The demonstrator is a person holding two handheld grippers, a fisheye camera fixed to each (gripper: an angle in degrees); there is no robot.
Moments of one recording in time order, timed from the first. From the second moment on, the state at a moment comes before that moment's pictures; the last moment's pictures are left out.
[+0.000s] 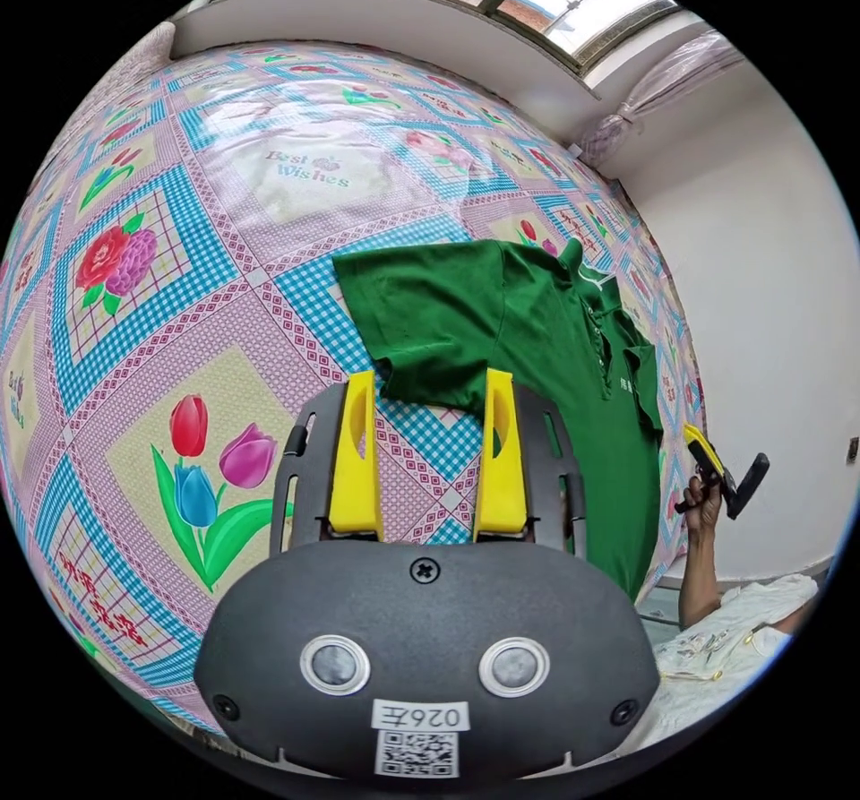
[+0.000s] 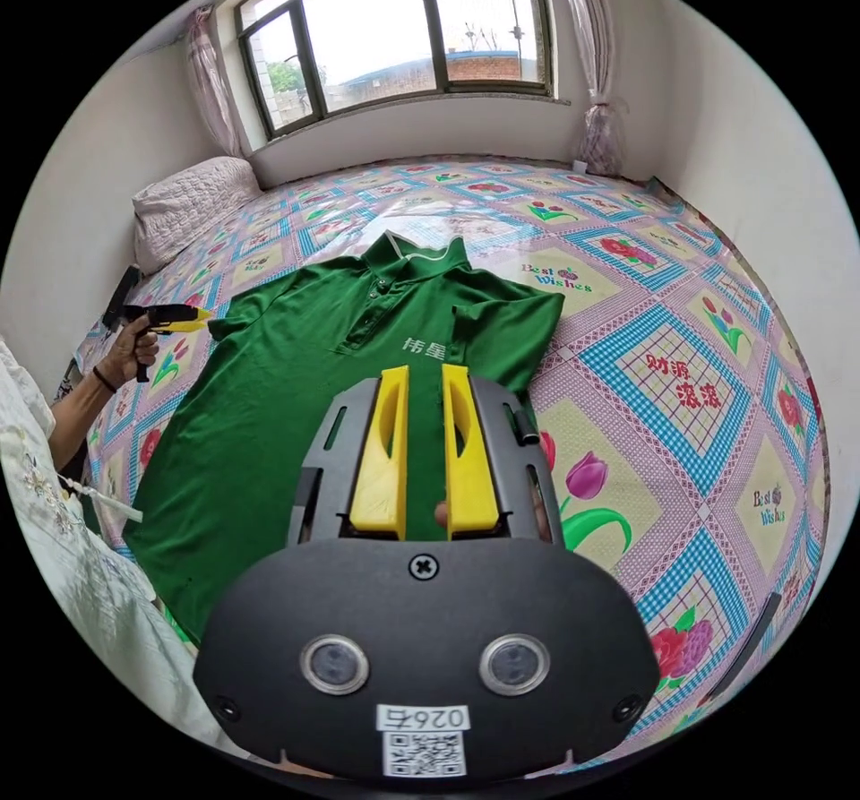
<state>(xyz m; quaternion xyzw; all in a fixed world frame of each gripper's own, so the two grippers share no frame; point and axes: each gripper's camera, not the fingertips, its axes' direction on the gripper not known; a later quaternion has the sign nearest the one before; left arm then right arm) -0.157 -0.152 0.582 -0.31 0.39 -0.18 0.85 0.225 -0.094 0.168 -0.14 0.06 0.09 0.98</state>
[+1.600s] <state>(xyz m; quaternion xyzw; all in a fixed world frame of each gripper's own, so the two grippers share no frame) 0.293 -0.153 0.275 -0.01 0.05 0.60 0.80 0.277 -0.075 0.207 -0.13 -0.15 0.18 0.96</state>
